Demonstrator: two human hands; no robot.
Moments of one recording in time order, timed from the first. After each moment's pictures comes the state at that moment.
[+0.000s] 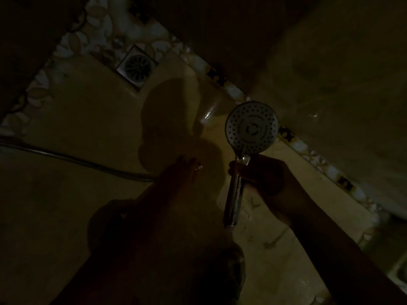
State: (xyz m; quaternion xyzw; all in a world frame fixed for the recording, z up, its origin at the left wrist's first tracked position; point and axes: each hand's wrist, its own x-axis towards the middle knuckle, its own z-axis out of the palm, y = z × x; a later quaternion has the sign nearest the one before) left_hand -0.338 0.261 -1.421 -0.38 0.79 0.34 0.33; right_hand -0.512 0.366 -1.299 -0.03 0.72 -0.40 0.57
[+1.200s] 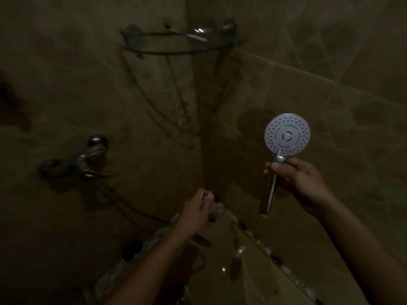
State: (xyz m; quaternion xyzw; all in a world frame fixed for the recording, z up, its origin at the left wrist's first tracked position) left_hand -0.260 0.206 -0.645 -0.48 0.75 0.43 -0.17; right_hand -0.518 0.286 -0.545 -0.25 0.65 -0.55 0.46
